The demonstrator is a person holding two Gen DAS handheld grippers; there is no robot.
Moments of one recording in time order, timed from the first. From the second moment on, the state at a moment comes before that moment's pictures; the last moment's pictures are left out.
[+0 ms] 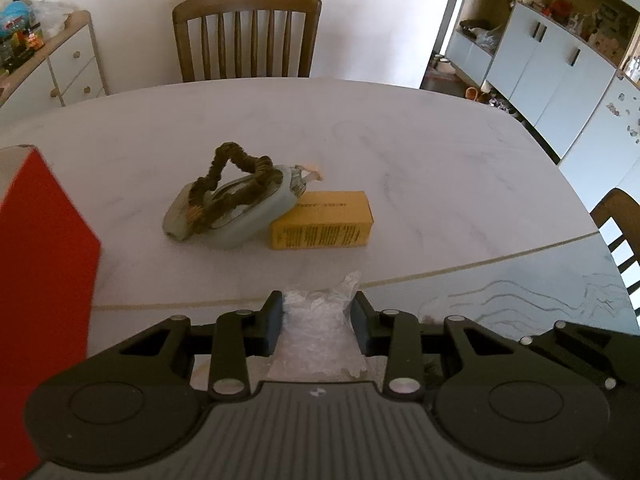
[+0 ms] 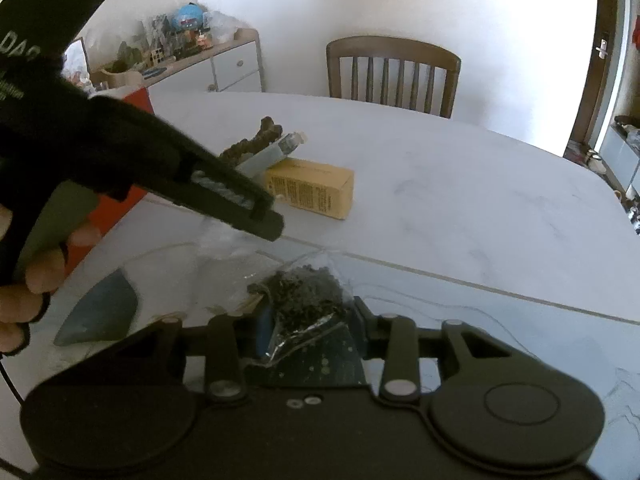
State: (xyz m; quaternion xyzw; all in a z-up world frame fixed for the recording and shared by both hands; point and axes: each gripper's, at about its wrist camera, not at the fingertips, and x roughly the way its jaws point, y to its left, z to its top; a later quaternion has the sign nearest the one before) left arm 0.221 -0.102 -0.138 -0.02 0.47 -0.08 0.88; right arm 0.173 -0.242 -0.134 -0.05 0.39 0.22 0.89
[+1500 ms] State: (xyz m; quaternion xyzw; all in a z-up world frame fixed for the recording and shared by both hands) left arm 0.103 0.098 -0.020 -0.05 0.40 -0.05 0.91; right arm 0.122 -0.093 0.011 -0.02 0.34 0.27 0.90
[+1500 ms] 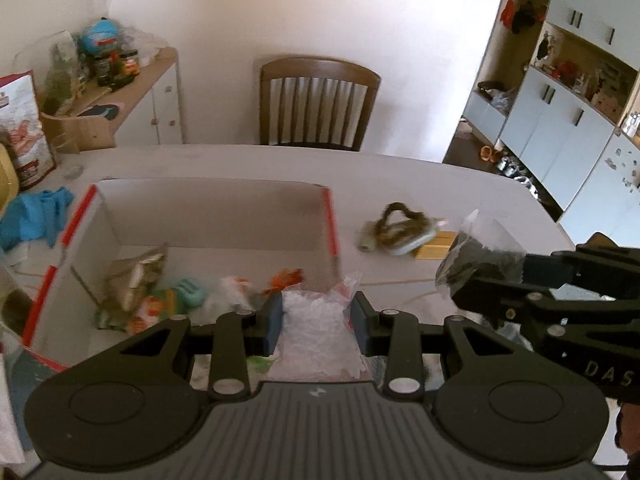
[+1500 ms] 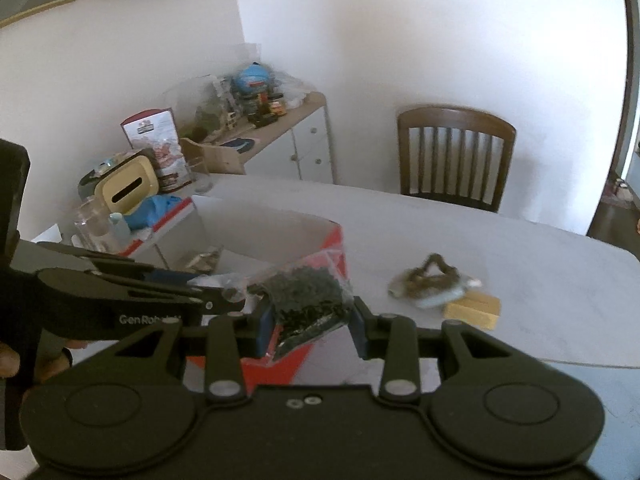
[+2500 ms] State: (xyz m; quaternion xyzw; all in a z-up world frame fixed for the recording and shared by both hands) left arm 0.185 0.200 -0.056 -0.01 0.42 -0.03 0.91; right arm 0.163 0.041 -0.043 -0.11 0.38 0.27 0.88
